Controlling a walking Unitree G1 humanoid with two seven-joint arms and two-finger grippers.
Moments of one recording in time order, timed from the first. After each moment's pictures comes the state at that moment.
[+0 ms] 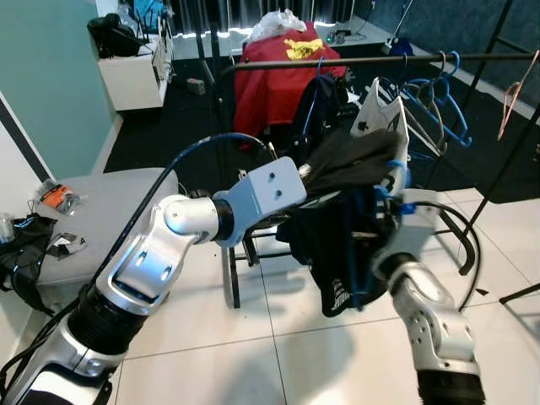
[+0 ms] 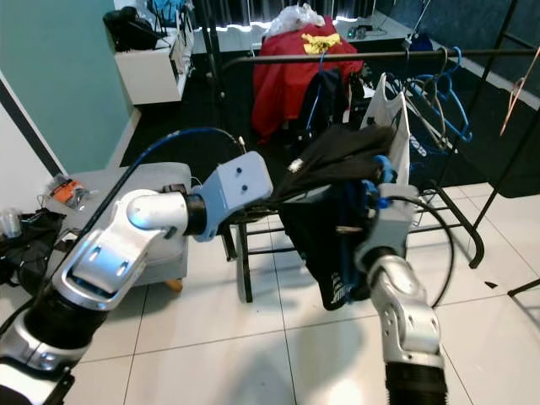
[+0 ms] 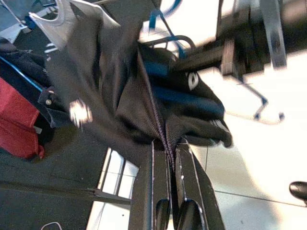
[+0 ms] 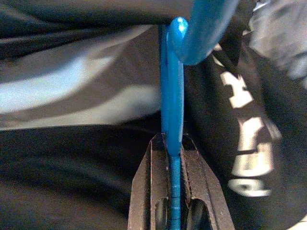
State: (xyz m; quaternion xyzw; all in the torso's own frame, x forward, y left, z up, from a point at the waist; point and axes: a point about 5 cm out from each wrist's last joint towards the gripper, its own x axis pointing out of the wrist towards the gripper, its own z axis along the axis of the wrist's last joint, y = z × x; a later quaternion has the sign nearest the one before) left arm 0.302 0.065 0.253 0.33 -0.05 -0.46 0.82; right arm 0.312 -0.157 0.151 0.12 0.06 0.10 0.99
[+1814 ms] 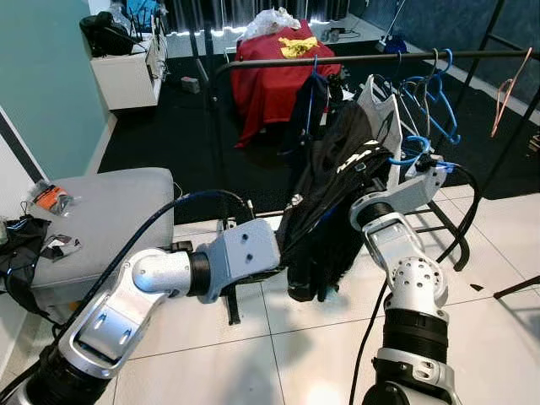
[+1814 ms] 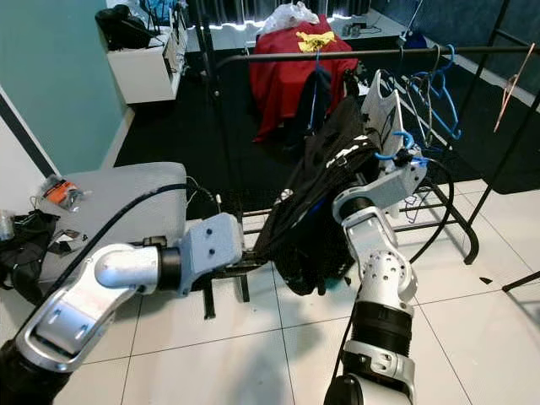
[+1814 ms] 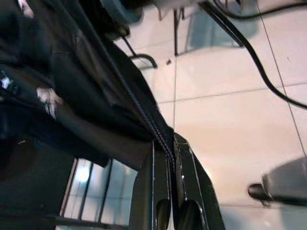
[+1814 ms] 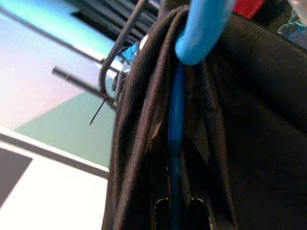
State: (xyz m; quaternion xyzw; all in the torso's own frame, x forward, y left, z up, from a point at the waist) left arm 0.265 0.086 0.215 0.29 -0.06 -0.53 0.79; right arm 0.348 -0.144 0.214 0.44 -0.01 0.07 0.89
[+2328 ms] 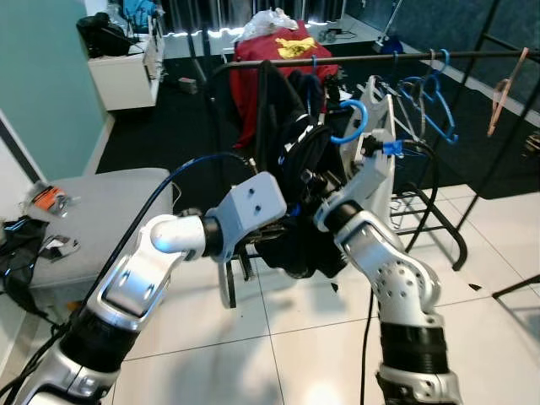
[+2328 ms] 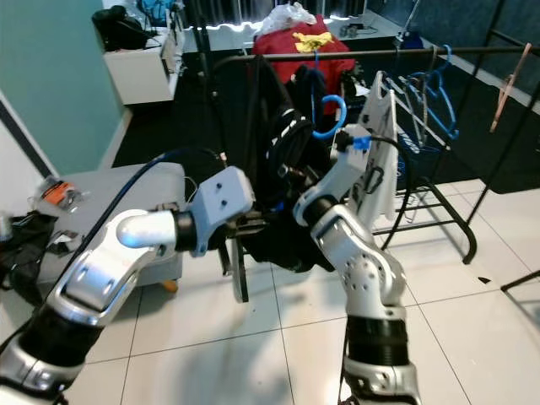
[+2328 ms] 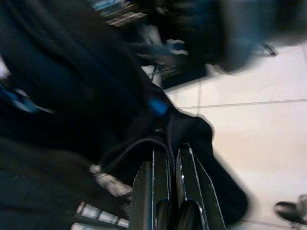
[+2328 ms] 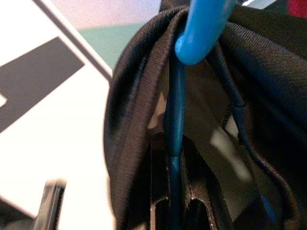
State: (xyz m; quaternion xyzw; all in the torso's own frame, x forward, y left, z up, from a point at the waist) left arm 0.309 0.087 0.238 0.29 -0.07 -0.47 0.83; right arm 0.314 -0.087 0.223 0.31 0.01 0.29 0.91
